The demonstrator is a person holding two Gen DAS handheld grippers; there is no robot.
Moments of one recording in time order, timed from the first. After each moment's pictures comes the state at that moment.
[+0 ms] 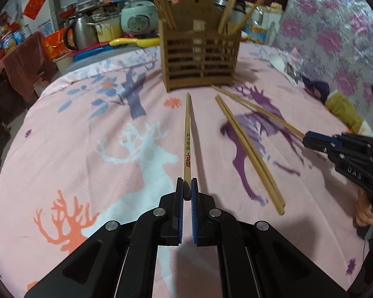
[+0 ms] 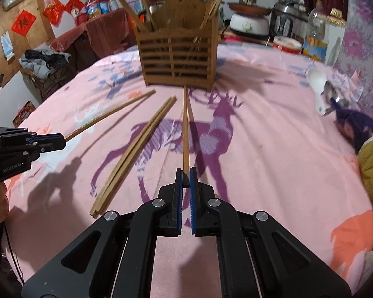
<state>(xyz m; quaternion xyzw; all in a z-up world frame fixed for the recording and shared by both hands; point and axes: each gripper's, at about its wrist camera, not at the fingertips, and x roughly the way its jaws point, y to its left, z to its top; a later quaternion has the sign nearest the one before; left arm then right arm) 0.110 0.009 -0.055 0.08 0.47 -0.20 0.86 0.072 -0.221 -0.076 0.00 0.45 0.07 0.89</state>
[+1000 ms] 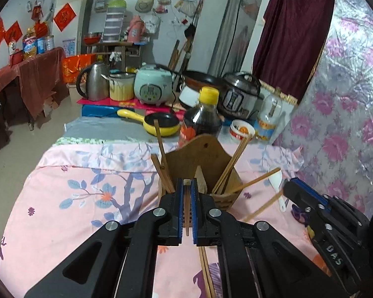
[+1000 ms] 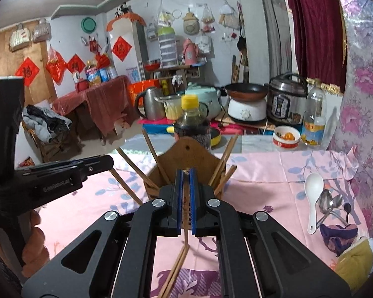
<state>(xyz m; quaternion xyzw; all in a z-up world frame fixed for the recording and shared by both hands) 0.236 -0.033 0.090 -0.04 0.36 -0.18 0.92 0.181 -0.202 0.065 0.04 0.28 0.06 0.96</state>
